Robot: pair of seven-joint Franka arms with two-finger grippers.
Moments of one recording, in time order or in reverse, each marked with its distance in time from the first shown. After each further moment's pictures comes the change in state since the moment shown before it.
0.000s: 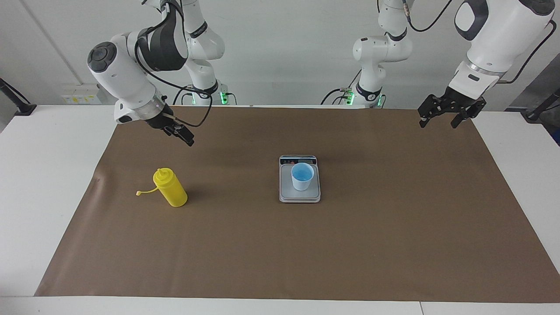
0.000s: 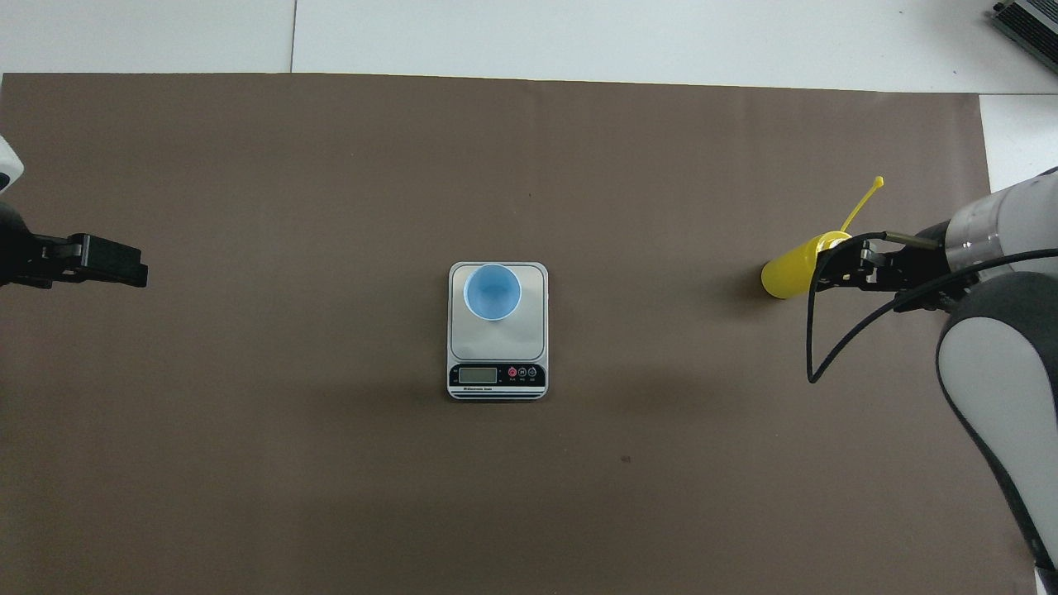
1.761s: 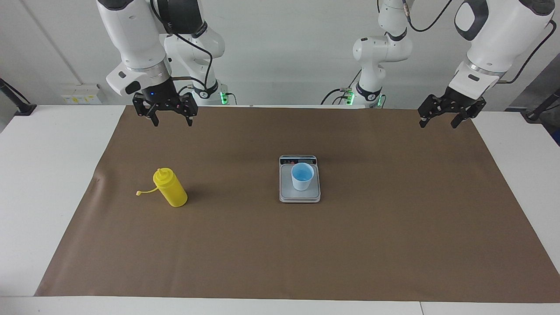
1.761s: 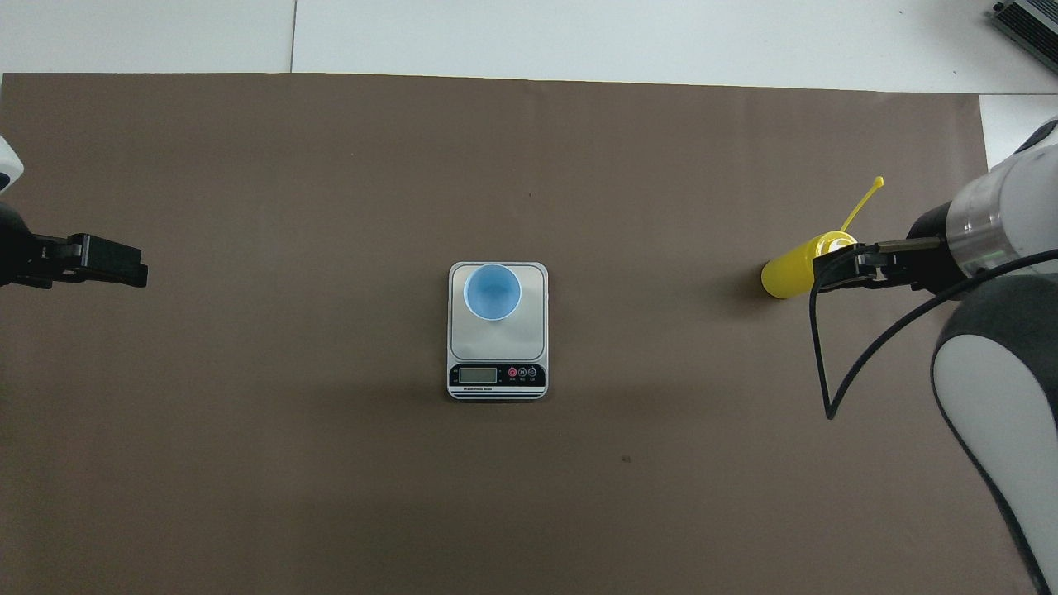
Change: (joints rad) left arm 0.000 0.000 0.000 0.000 0.000 0.000 0.000; right arm 0.059 0.021 0.003 0.131 -0.070 -0.130 -0.142
